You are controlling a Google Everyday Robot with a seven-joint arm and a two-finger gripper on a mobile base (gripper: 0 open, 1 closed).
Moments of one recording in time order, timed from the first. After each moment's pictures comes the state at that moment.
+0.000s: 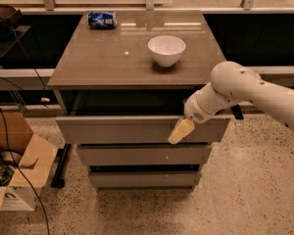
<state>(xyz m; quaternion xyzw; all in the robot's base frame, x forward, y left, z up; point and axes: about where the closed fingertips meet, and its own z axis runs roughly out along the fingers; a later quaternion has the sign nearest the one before) 0.618 -0.124 0.674 -0.55 0.79 0.13 0.23</state>
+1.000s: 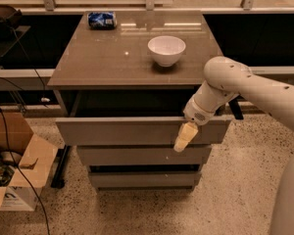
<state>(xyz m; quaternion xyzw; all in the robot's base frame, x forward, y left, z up) 0.592 -0.136 0.649 -0.58 0.79 0.16 0.11</state>
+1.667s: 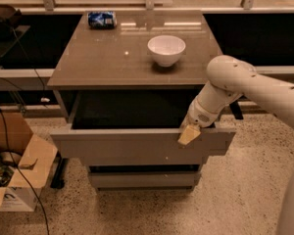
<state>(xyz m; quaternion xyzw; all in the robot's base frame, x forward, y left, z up) 0.577 -0.137 0.658 -0.59 0.79 0.17 0.10</state>
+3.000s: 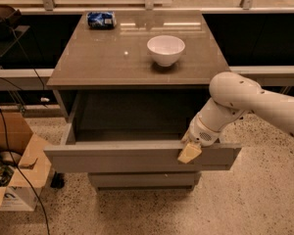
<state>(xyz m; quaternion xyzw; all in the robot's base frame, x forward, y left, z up) 0.512 -0.132 0.647 -0.57 0.79 0.19 0.08</state>
